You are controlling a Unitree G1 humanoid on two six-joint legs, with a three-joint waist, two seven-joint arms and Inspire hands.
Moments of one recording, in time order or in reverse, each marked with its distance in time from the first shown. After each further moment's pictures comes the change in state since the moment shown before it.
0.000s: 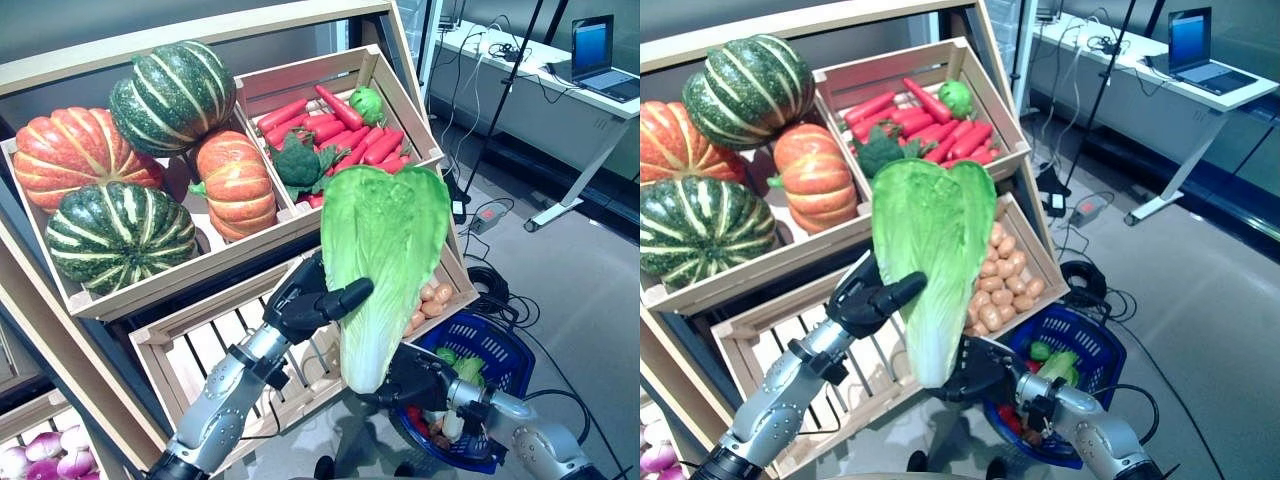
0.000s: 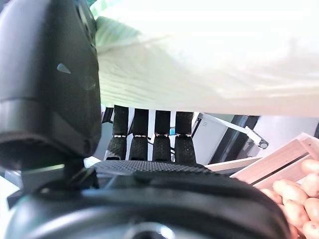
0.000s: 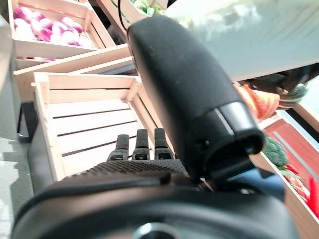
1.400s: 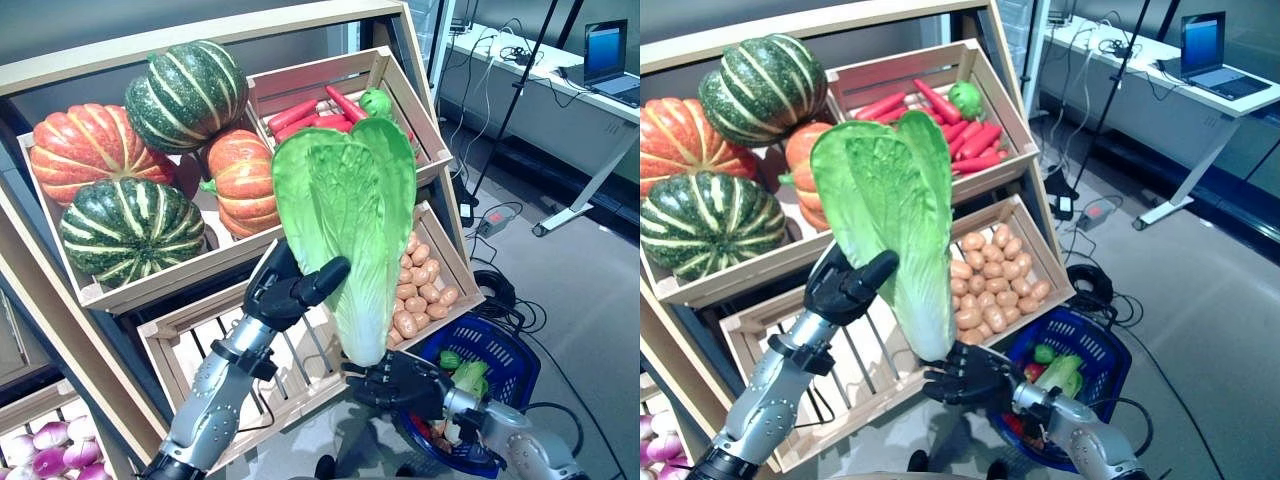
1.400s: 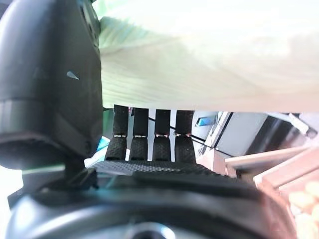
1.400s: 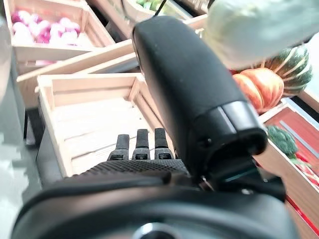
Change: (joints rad) left arm 0.011 0.013 0.105 -0.033 -0.072 -0.086 -0.003; right arm 0.038 0.006 -0.067 0.047 -0.001 0.023 0.019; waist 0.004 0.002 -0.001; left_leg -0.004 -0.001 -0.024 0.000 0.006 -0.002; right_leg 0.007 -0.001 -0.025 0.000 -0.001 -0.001
